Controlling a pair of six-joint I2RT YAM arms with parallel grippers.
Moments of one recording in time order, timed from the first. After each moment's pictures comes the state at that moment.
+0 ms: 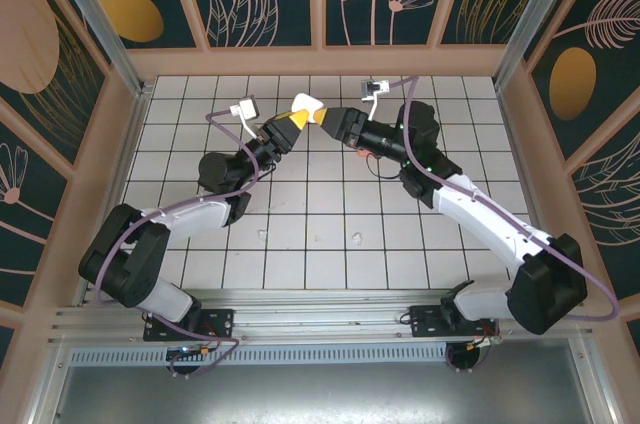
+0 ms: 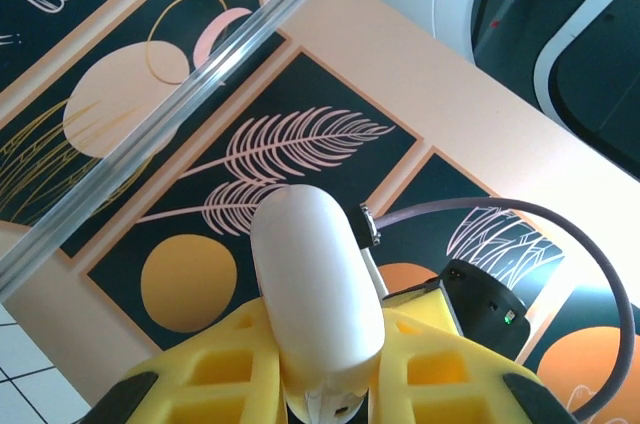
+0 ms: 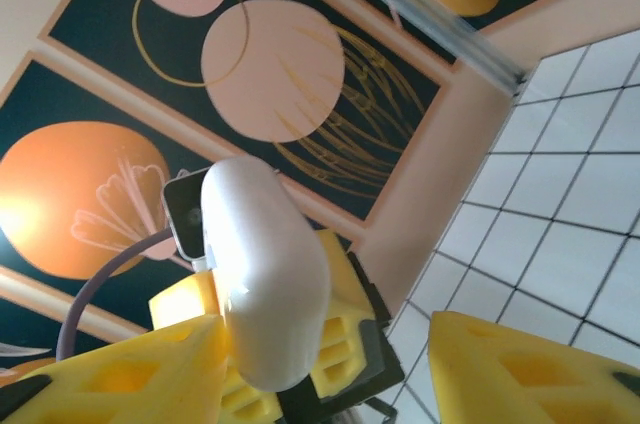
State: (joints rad) left arm -0.54 1.52 0.74 1.40 0.46 -1.15; right arm 0.59 1.32 1.04 0.32 -0.57 0.97
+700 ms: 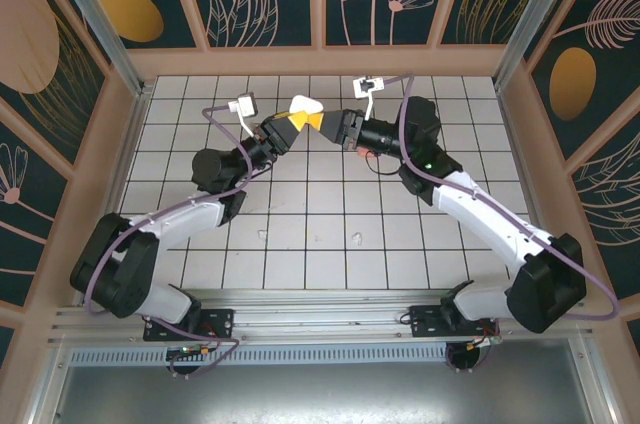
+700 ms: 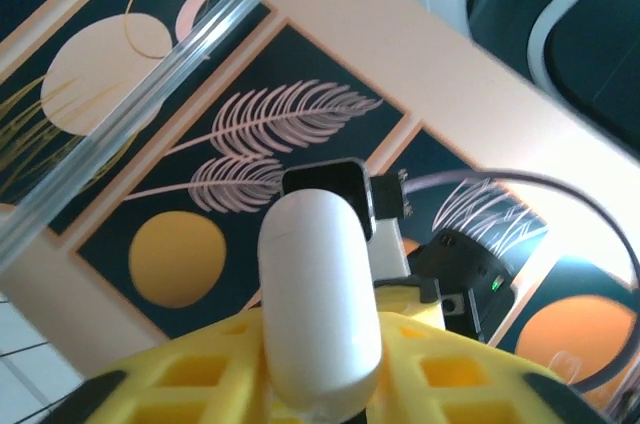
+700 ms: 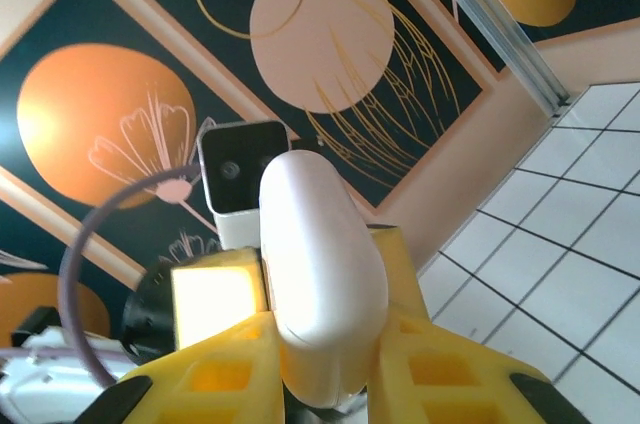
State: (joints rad) left arm -0.53 1.44 0.75 1.27 0.57 -1.12; right arm 0.60 1.31 1.08 0.30 -0.66 0.77
